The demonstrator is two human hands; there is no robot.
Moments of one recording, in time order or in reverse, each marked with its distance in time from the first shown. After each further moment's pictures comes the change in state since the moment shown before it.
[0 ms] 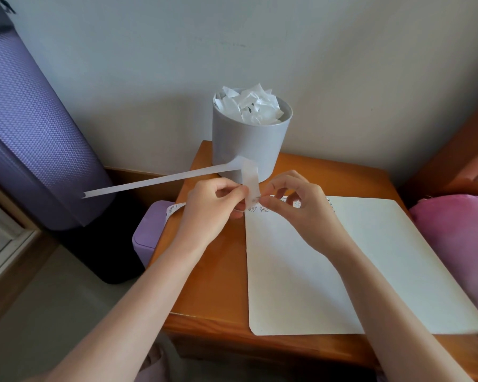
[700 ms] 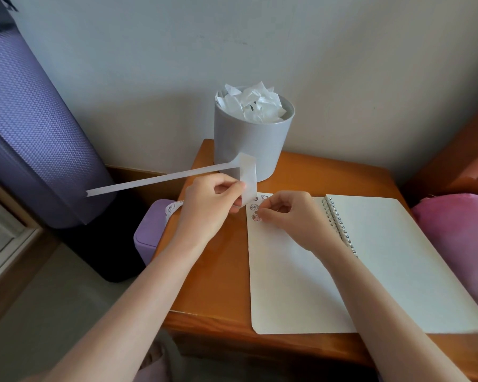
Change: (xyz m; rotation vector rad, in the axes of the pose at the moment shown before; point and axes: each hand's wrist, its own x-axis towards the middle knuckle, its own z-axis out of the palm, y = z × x) left_hand 0.000 0.001 -0.004 -0.009 0.051 0.014; right_hand 0.003 0.018 0.017 0.027 -0.053 0.278
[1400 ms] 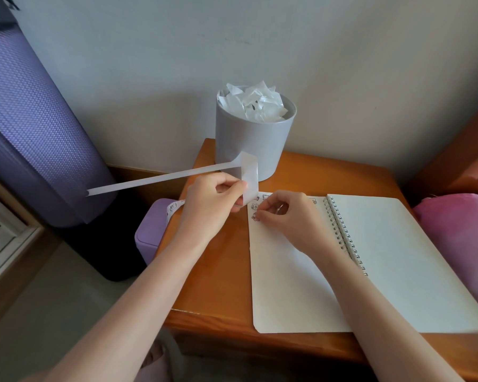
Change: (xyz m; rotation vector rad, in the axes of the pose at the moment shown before) left_hand -0.001 0.002 0.000 -0.017 -0.001 -0.004; right_hand 0.000 0.003 0.008 -0.068 0.058 -0.047
